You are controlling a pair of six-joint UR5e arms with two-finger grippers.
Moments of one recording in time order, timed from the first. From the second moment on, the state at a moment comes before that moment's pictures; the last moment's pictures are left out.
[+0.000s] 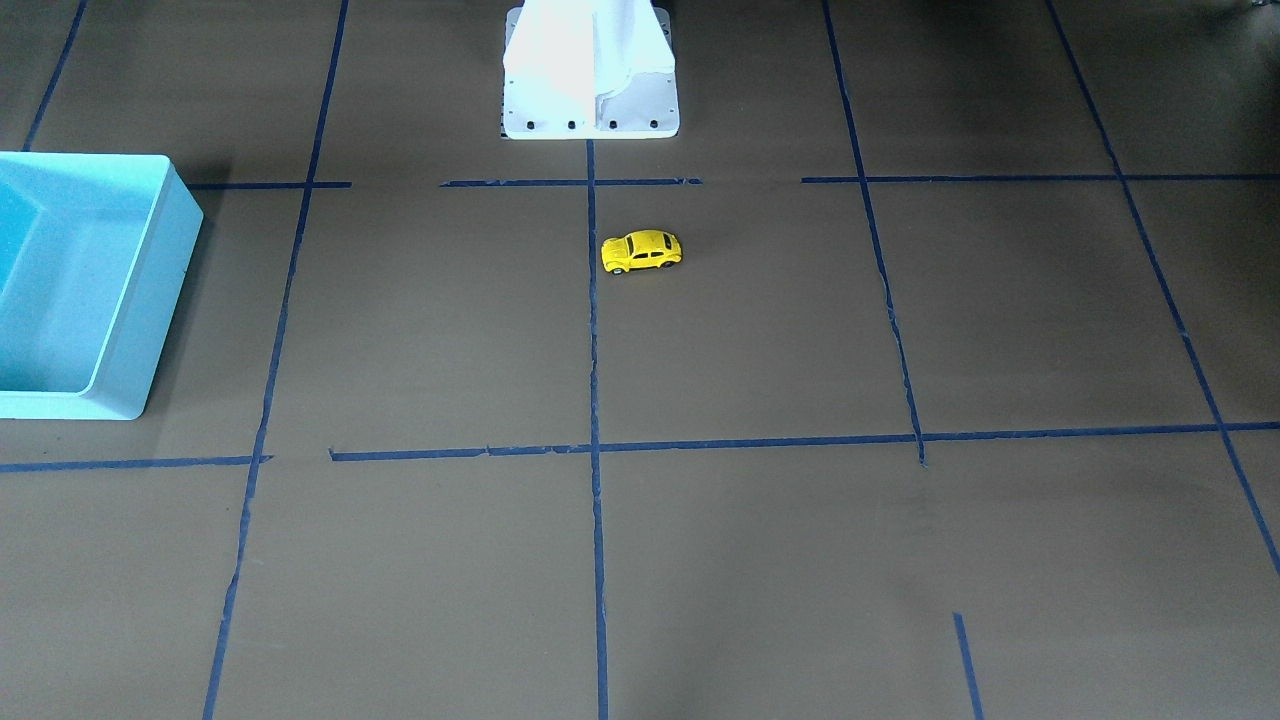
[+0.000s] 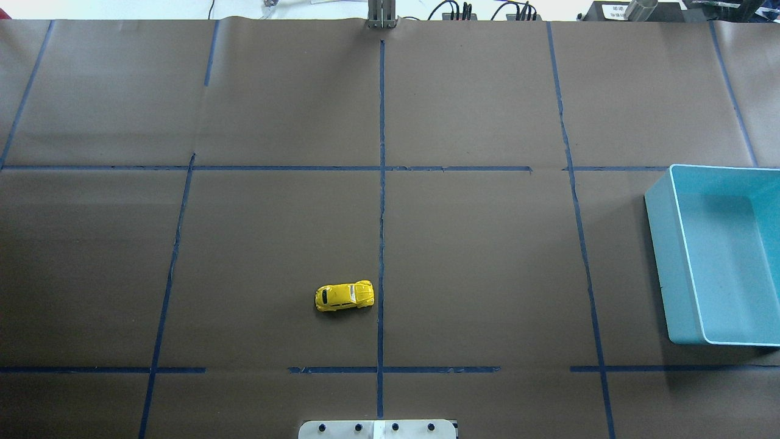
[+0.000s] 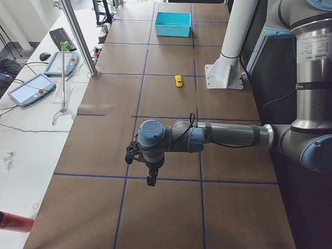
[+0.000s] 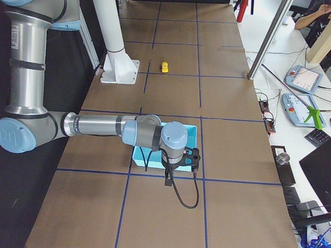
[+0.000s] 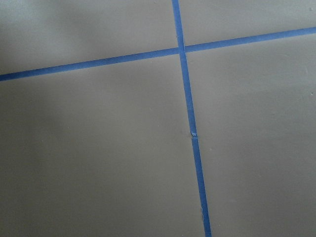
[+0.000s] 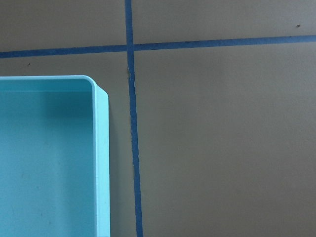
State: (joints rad) left arm -1.59 -1.45 -1.75 -1.52 -2.34 0.18; right arm 1.66 -1.71 1.76 -1.73 2.33 -0.08
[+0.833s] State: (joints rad) left arm -1.27 -1.65 -2.04 -1.27 -2.21 0.17; right arm 1.66 -1.71 1.75 -1.73 2.33 -0.08
